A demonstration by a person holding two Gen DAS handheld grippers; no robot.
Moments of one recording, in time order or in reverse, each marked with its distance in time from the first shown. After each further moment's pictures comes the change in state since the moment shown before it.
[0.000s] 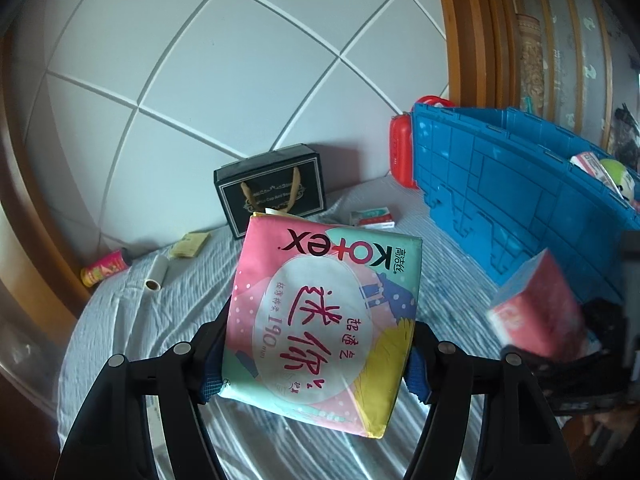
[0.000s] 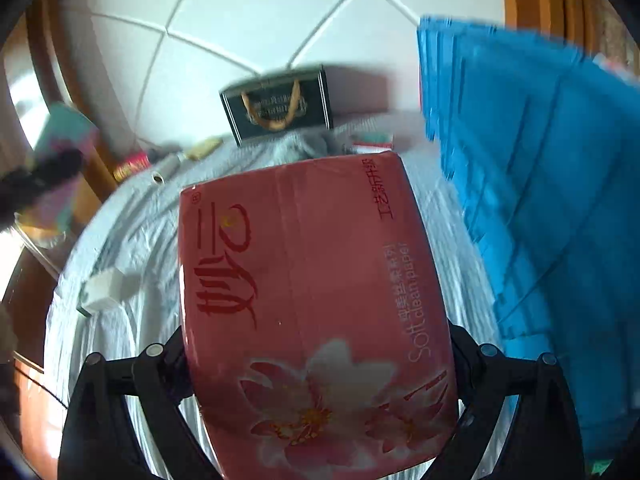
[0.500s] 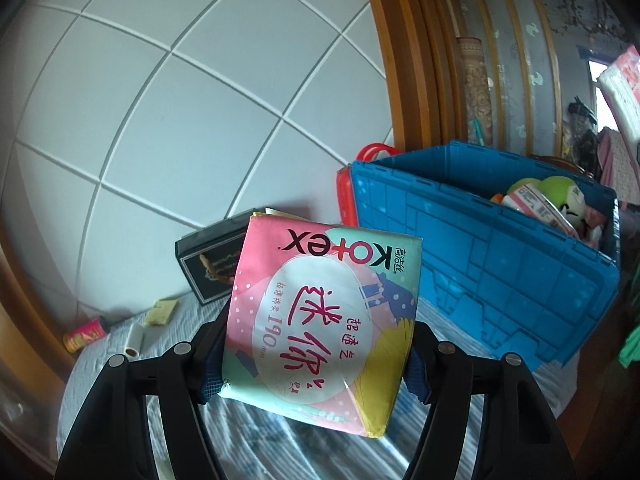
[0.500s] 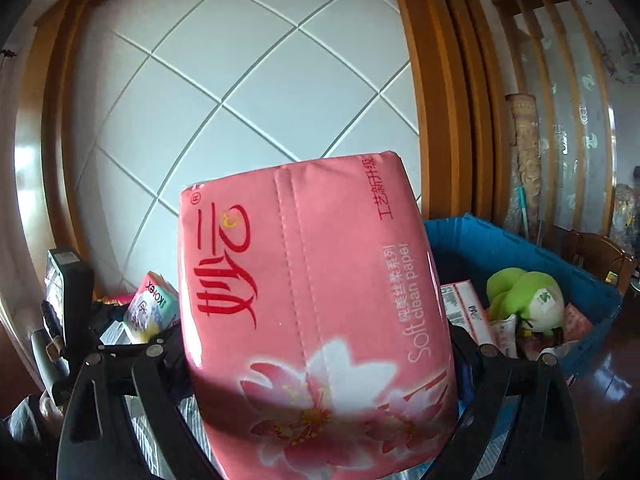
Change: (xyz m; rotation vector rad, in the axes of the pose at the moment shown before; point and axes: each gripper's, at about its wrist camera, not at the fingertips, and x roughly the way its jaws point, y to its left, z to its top) left arm -0.046 -0.065 0.047 0.127 -0.168 -0.106; right arm -0.218 0.004 0.048 0.049 -0.504 -0.199
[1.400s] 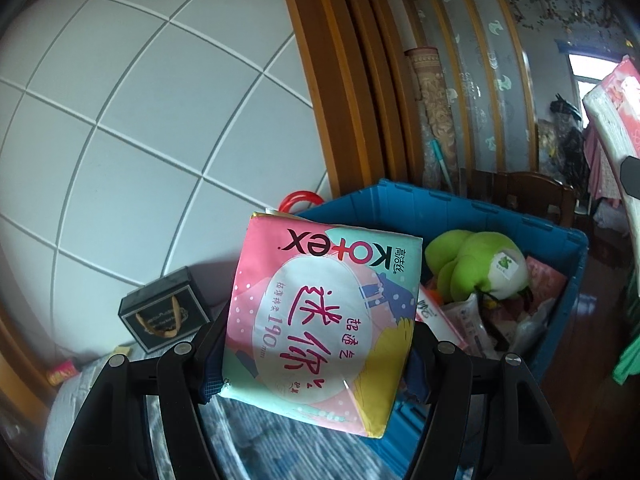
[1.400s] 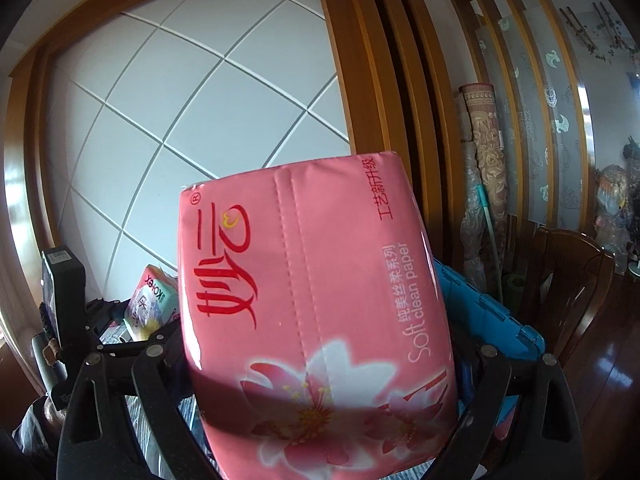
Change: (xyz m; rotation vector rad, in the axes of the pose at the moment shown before) left arm 0.012 -0.231 0.114 0.057 -0.070 -0.021; right arm -0.021 -0.250 0.037 0.078 -0.004 0.004
